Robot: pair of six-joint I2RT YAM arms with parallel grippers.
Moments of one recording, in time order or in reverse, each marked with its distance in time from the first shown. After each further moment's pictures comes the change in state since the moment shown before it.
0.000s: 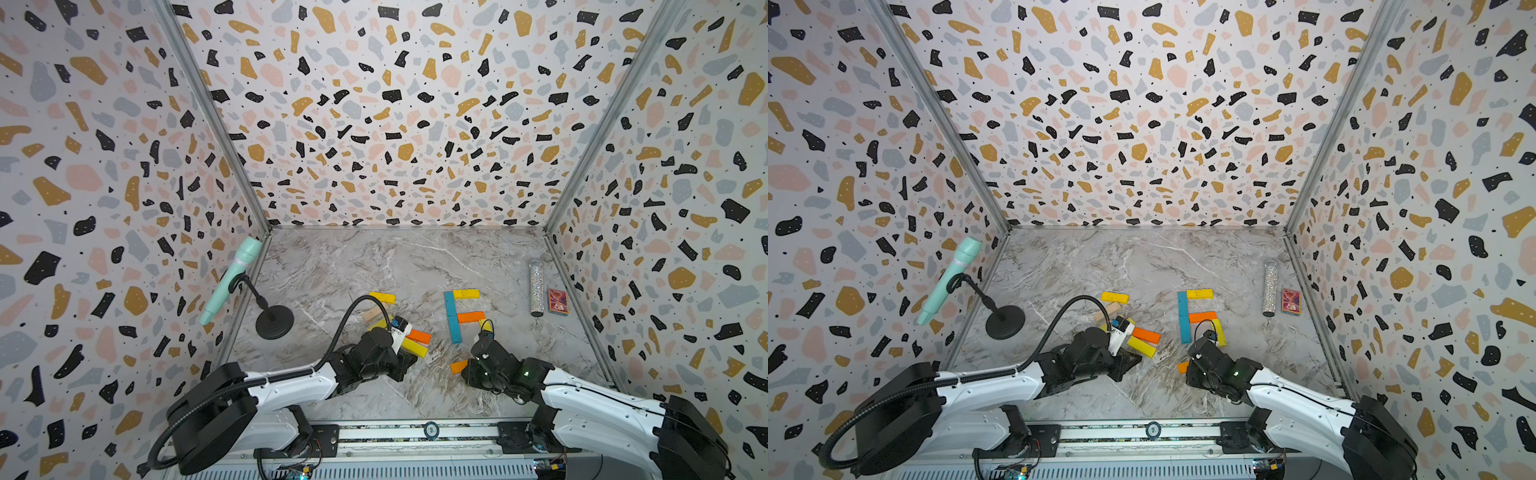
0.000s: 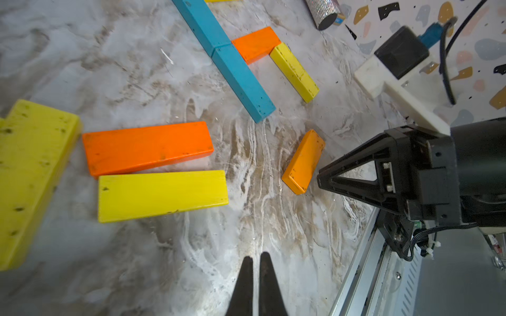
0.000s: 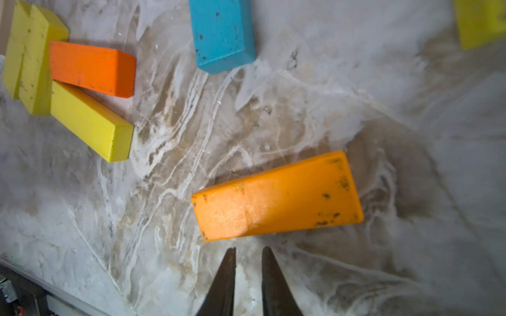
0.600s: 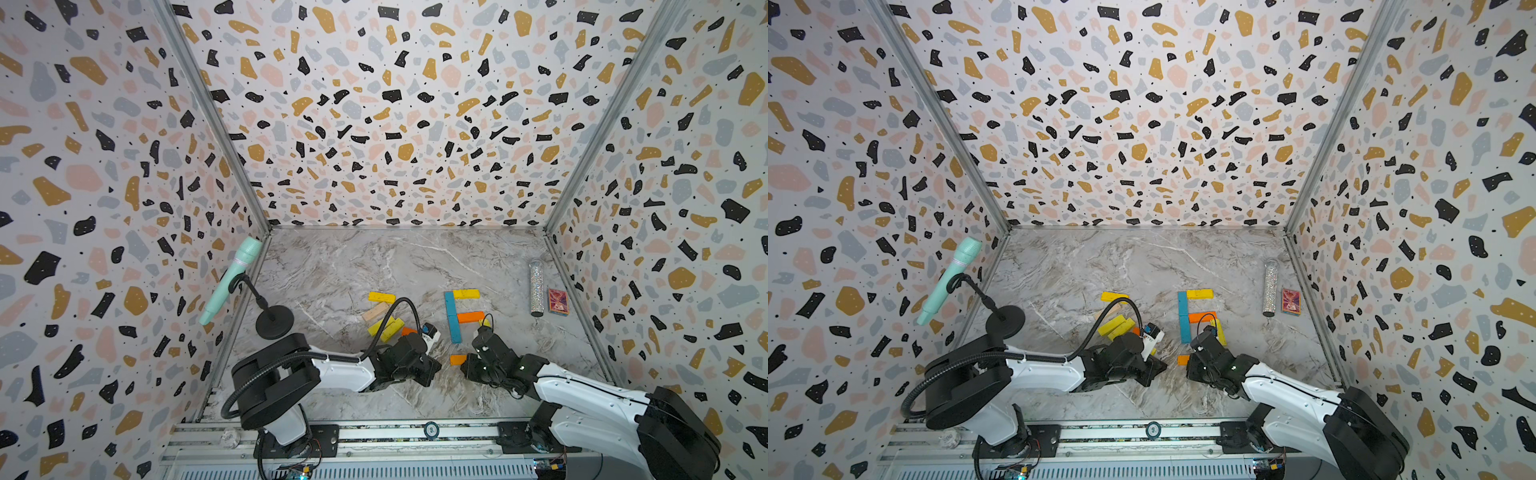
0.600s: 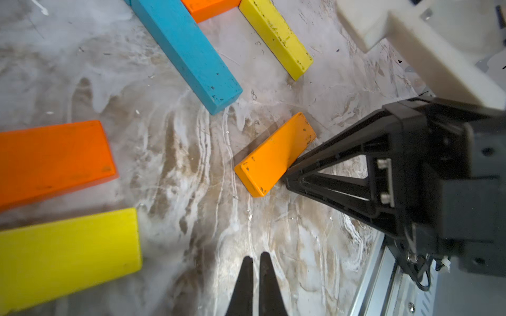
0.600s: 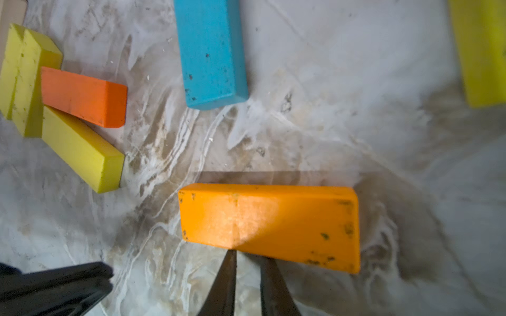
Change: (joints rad) left arm -0.129 0.345 0.186 0.103 -0.043 -0.049; right arm -0.100 0.071 -0.022 0.121 -0.034 -0.085
